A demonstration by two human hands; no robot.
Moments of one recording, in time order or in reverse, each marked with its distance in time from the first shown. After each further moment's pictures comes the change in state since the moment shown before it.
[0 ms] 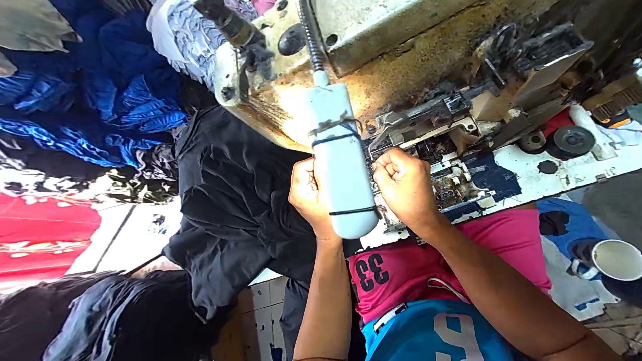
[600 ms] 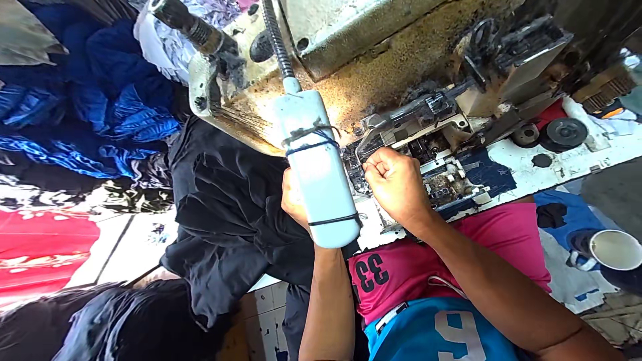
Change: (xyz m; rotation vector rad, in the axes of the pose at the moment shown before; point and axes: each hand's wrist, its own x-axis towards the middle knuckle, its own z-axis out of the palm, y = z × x) left_hand -0.003 -0.011 -0.001 0.072 0.058 0.045; right_hand 0.004 -0.002 0.000 -0.005 -0.065 0.054
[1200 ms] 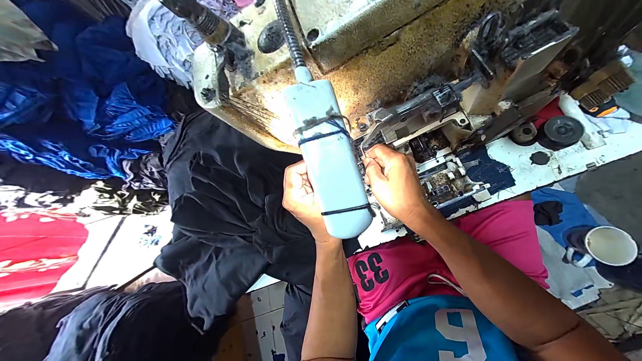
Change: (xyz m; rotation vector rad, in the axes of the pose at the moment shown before) left_hand 0.002 0.011 0.004 -0.105 -0.017 -0.014; right_hand 0.000 -0.006 0.000 0.067 -0.085 -0.024
